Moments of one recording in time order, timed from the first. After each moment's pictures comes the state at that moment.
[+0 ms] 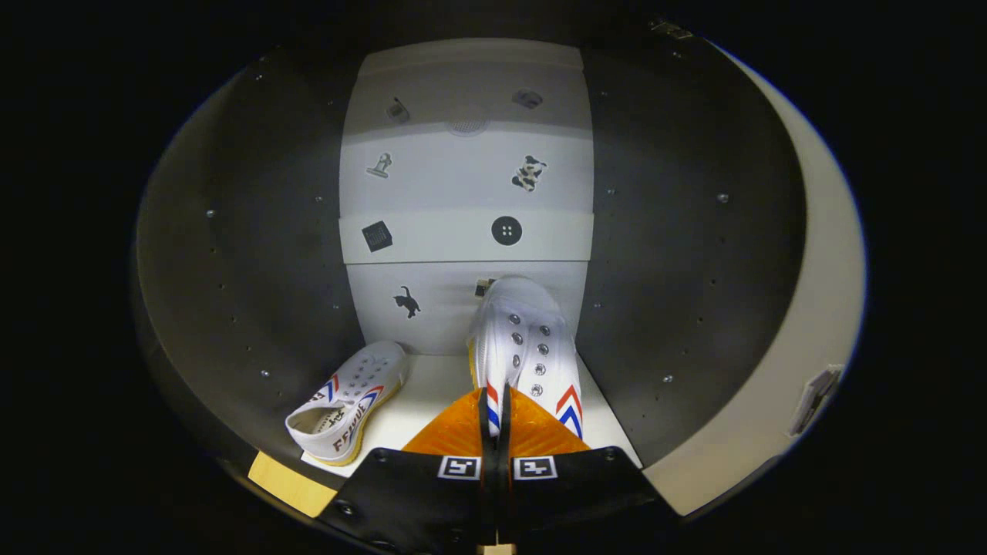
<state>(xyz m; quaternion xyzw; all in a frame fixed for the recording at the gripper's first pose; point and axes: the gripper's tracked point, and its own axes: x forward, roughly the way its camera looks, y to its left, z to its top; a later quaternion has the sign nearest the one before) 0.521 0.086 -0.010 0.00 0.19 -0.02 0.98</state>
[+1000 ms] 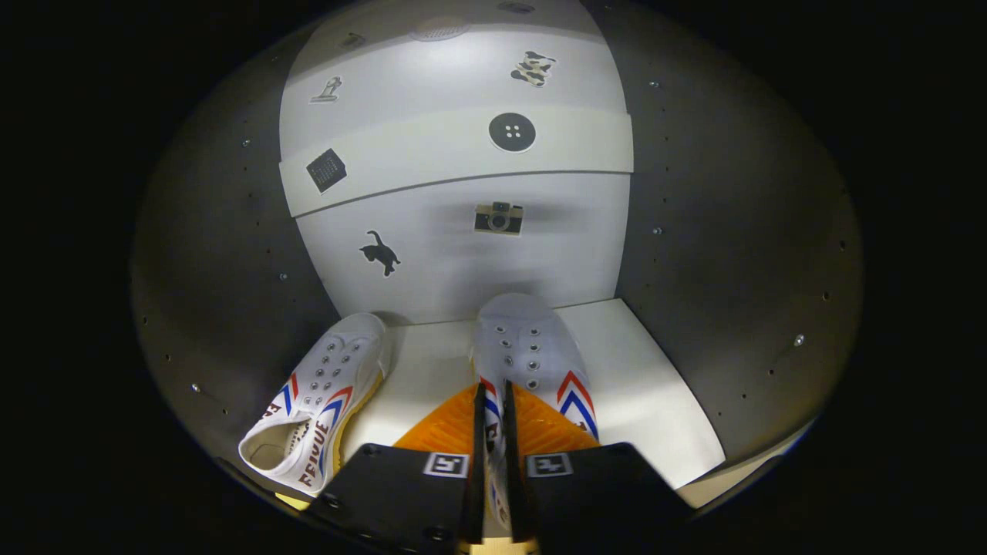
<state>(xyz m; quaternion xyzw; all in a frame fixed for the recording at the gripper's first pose) 0.575 0.104 -0.082 0.06 0.28 -0.01 0.96</state>
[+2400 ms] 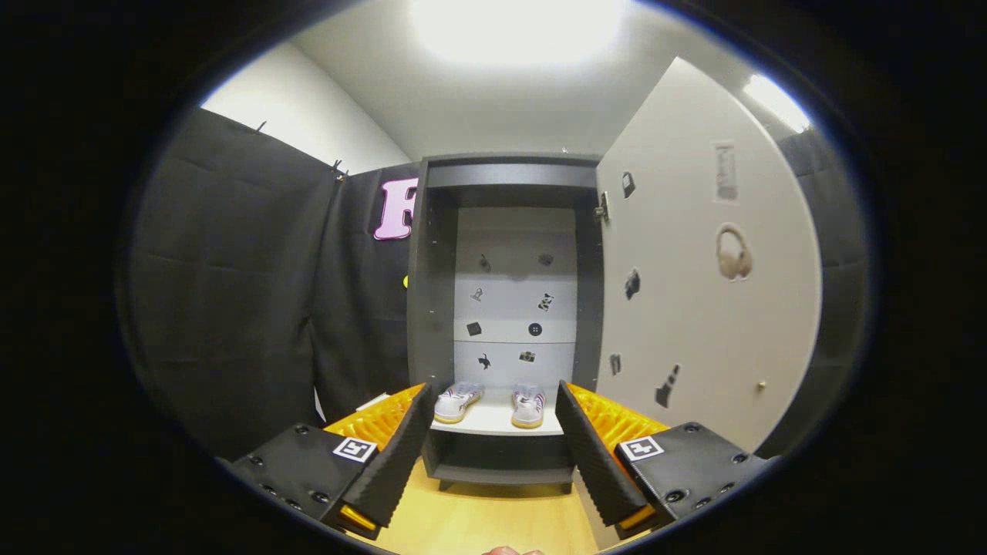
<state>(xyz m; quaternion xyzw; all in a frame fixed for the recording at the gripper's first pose) 0.135 0.102 0.104 0.00 -0.01 0.05 1.00</state>
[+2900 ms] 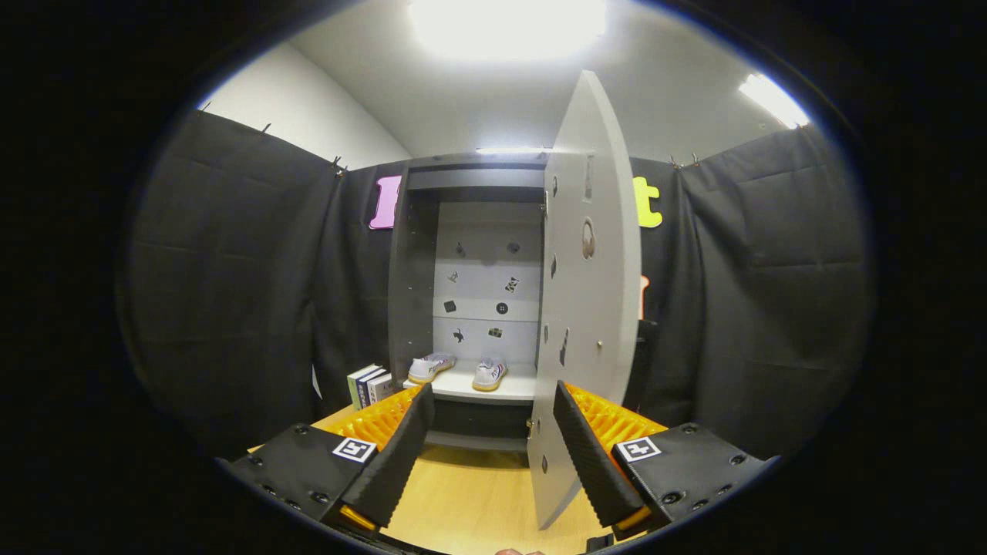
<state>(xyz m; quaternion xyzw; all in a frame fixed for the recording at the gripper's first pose) 0.054 -0.007 0.071 -0.01 0.01 0.05 1.00</state>
